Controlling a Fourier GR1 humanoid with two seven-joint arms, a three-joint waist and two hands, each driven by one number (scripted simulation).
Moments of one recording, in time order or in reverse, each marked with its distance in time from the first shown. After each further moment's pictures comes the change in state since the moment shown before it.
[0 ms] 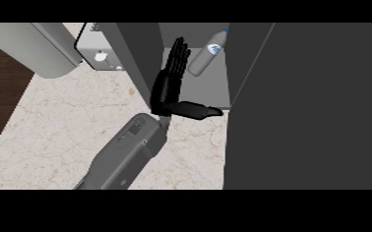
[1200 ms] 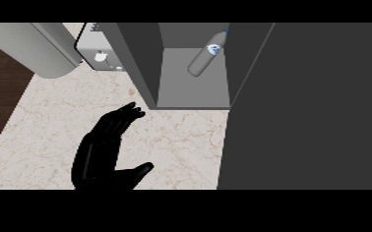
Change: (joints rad) left arm 0.644 0.338 -0.052 -0.754 0.012 -0.057 0.092; right arm 0.049 -0.245 0.190 -0.063 0.135 0.222 -0.065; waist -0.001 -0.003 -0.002
